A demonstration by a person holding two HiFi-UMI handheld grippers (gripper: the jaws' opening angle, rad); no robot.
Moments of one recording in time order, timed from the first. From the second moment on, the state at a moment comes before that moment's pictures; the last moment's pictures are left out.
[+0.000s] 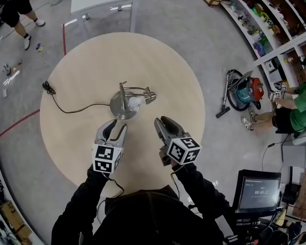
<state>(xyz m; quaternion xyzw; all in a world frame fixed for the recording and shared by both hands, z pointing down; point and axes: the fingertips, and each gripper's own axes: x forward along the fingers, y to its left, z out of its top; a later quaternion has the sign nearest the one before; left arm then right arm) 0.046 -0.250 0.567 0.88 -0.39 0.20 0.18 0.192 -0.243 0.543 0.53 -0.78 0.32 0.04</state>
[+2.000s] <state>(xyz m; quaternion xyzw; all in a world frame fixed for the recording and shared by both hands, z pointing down) 0.057 -0.311 0.715 0.84 -0.40 0.33 0.19 0.182 -0.349 0.650 0.49 -0.69 0.52 -0.12</state>
